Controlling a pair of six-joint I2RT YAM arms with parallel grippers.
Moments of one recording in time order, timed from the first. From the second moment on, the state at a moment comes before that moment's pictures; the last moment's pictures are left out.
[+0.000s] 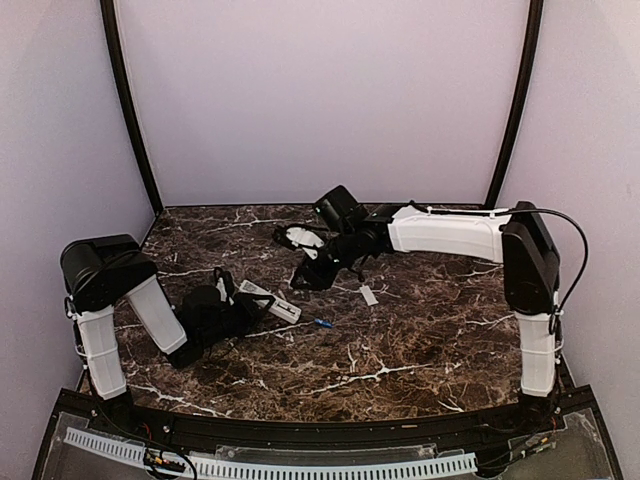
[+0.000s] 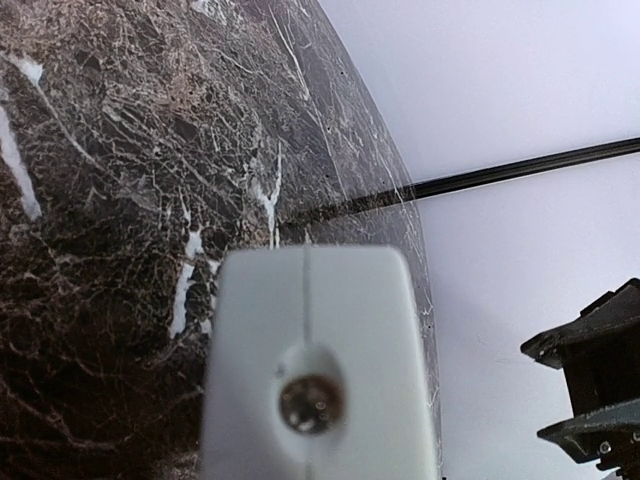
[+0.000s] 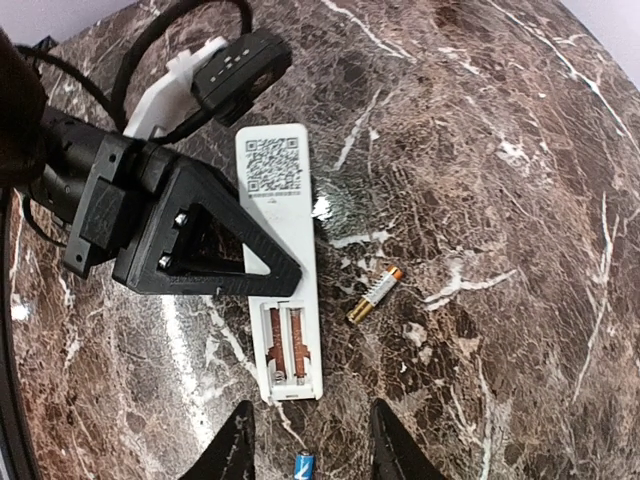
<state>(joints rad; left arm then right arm) -0.70 1.93 0.39 1.25 0.02 -1.21 0.90 2.08 1.69 -0.49 -0.32 -0.25</state>
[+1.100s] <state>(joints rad) -0.70 1.95 0.36 1.29 0.03 -1.19 0.96 2.30 1.70 -0.32 -0.29 -0.38</state>
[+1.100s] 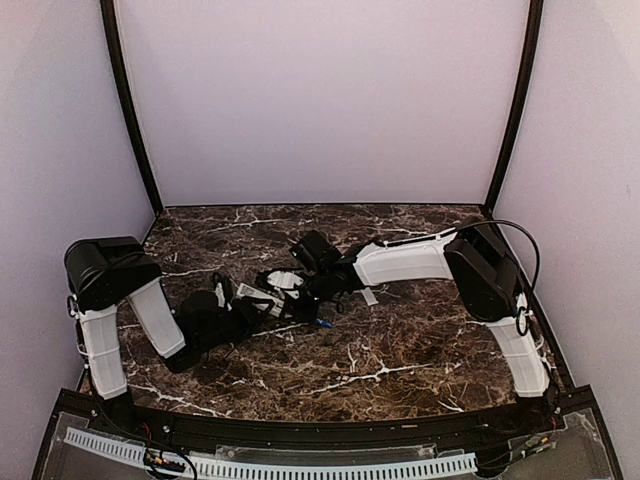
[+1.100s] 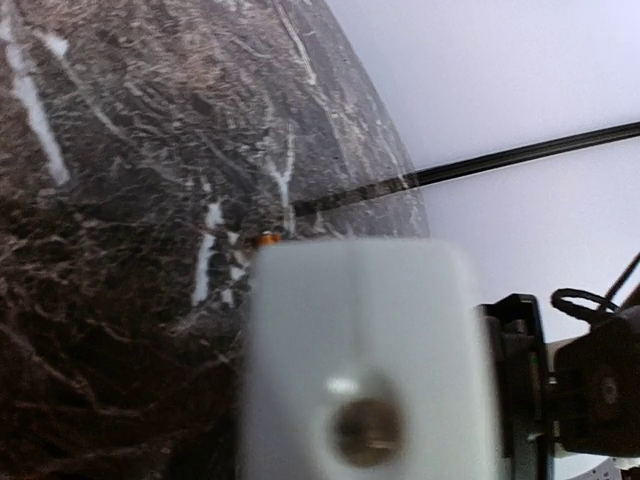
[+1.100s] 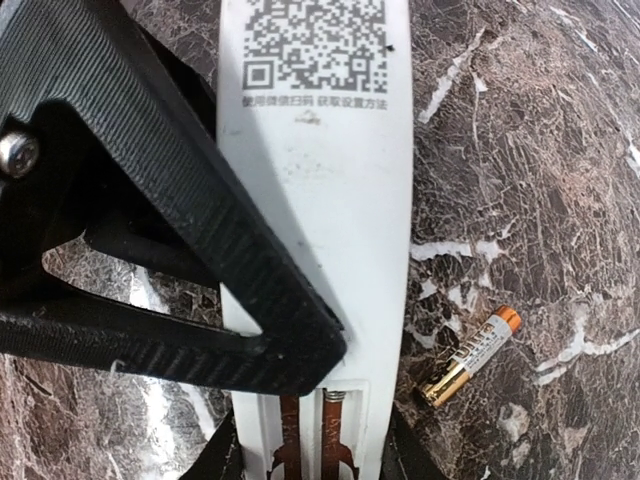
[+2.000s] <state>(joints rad) -0.71 0.97 0.46 0.16 -0.43 -0.69 1.12 2.19 1.64 -0.69 -0.20 -0.45</state>
